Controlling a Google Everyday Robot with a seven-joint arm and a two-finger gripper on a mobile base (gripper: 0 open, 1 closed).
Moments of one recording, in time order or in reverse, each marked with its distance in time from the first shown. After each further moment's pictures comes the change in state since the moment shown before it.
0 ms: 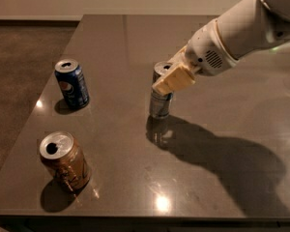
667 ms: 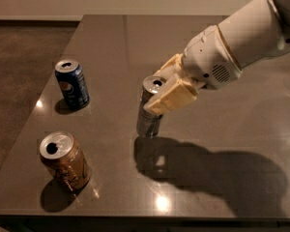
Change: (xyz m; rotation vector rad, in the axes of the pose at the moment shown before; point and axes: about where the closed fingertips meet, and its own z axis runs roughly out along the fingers) arm -0.009 0.070 -0.011 -0.173 -0.065 -0.197
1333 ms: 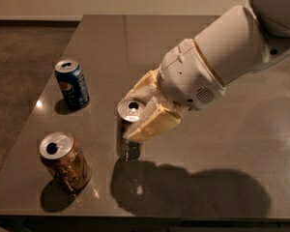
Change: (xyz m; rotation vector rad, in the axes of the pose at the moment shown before) arm -0.026 0.063 0.023 -0.110 0.002 -0.199
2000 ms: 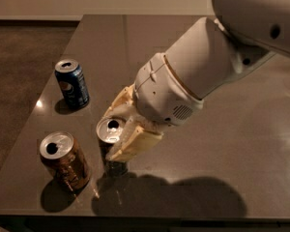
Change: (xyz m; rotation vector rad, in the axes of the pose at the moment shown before) arm -0.018 0.026 0.032 -0.069 0.044 -0.096
